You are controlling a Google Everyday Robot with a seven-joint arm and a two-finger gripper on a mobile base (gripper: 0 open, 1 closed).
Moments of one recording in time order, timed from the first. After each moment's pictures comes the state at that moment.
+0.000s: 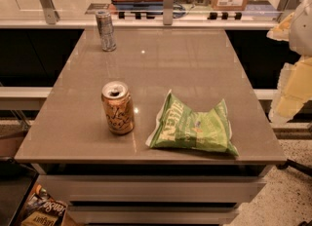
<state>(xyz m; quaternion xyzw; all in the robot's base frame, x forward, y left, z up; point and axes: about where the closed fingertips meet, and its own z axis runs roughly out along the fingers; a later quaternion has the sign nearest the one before) 0.438 -0.214 0.987 -0.60 0.78 -0.05 0.18</state>
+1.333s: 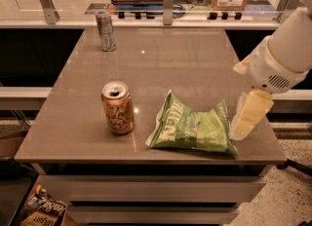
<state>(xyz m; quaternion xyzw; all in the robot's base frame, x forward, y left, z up) 0.465 -0.179 0.897 -0.60 0.78 0.03 0.18</state>
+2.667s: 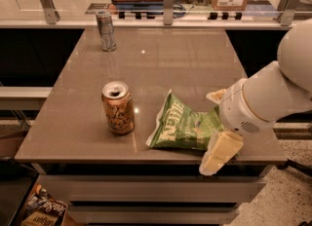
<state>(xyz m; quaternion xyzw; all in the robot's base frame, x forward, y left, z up) 0.422 -0.116 0.845 -0.61 0.76 0.08 0.23</state>
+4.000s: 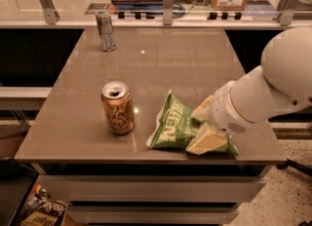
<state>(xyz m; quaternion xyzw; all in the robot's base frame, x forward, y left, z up) 0.433 -0.099 0.832 -0.61 0.75 0.08 0.24</state>
